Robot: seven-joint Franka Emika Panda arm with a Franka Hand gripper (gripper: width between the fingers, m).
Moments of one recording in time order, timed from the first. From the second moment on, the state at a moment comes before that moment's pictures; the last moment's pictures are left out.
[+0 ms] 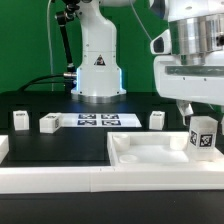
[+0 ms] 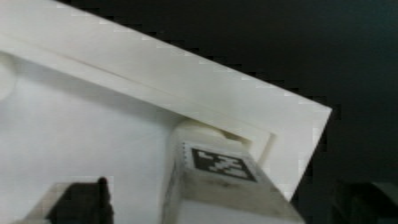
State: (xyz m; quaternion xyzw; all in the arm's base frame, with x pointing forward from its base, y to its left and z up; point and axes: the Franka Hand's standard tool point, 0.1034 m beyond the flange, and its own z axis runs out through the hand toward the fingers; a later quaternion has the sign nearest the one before) arm 0.625 0.127 0.077 -0.86 0.51 0.01 0.08
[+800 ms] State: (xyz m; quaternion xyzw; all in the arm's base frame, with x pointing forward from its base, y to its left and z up) arm 0.625 0.115 0.079 -0.99 0.14 -0.01 0.05
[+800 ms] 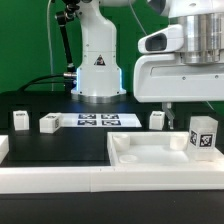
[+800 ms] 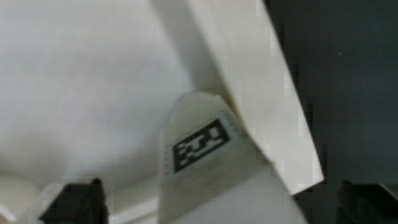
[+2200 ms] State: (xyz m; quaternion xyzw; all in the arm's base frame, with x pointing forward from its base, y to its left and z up) arm 0.626 0.117 0.080 -1.00 -0.02 -0.02 0.03
